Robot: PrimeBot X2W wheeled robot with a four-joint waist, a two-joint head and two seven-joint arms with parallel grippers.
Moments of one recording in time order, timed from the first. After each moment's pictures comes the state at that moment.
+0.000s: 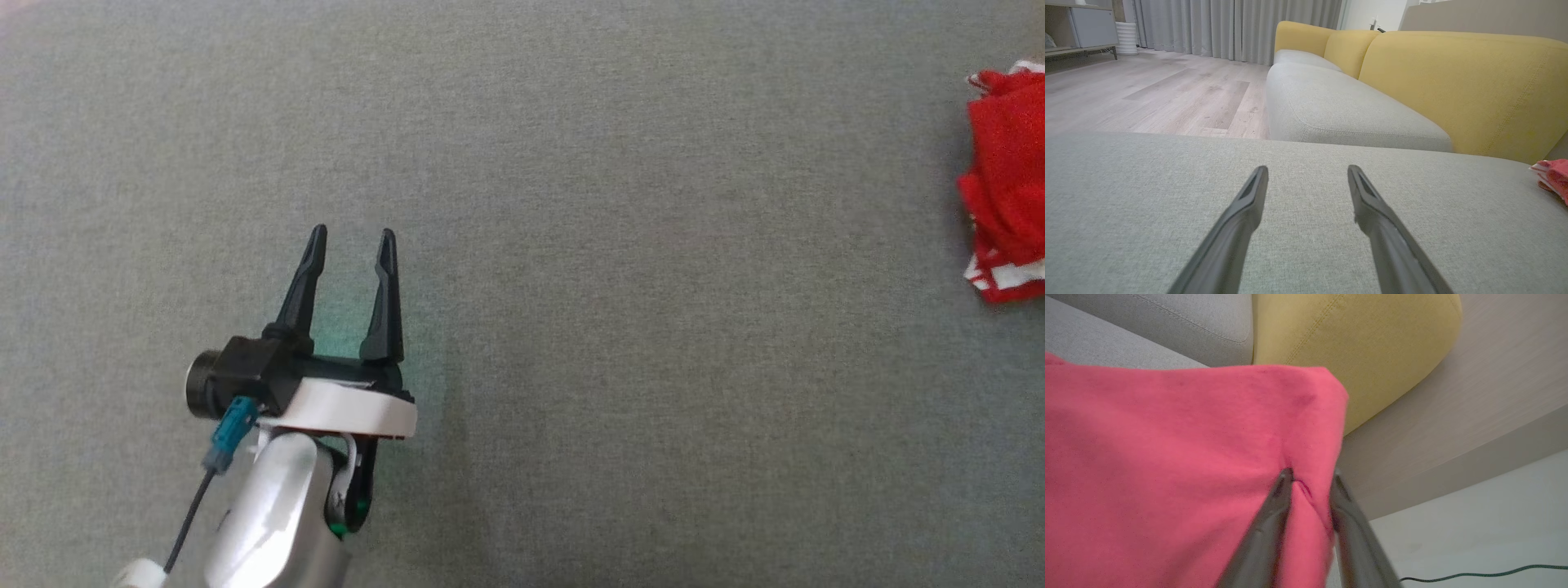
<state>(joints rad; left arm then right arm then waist) -0.31 0.04 -0.28 0.31 -0.29 -0.02 -0.25 -0.47 -0.59 -0.27 0.51 -0.25 0.13 0.16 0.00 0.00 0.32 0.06</state>
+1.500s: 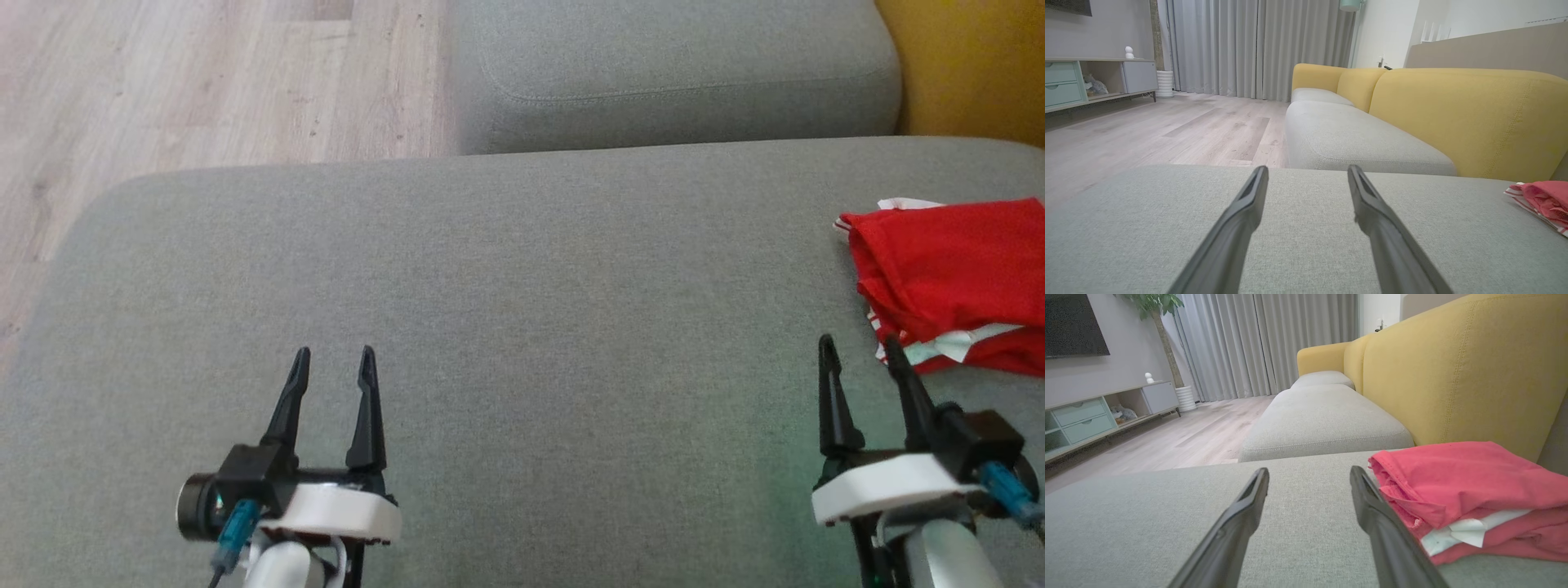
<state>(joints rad) -0.10 0.05 -0.22 0.31 -0.24 0.03 -0.25 -0.05 -0.05 -0.05 0.33 0.12 0.13 -0.25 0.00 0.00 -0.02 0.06</state>
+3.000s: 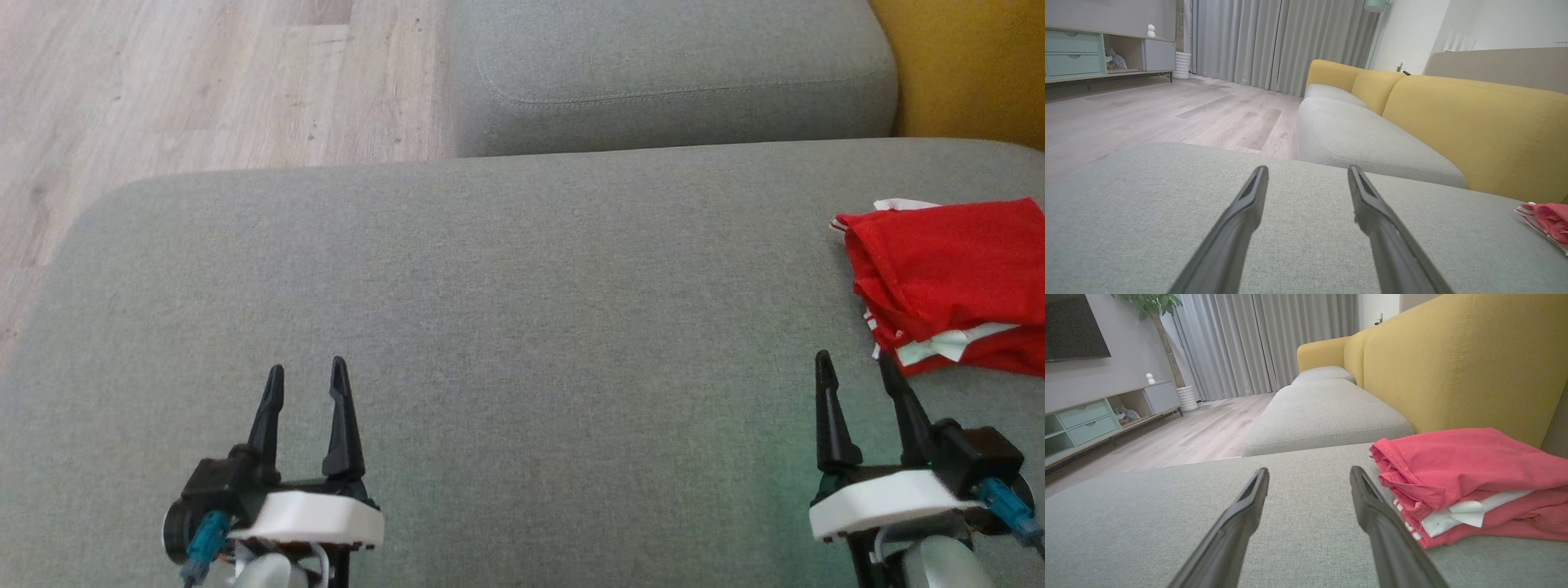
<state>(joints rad) -0.07 0.05 -0.19 0.31 -0.34 0.03 -0.25 -0.01 -0.05 -0.03 0.31 0.15 0.13 -0.25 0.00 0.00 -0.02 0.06</state>
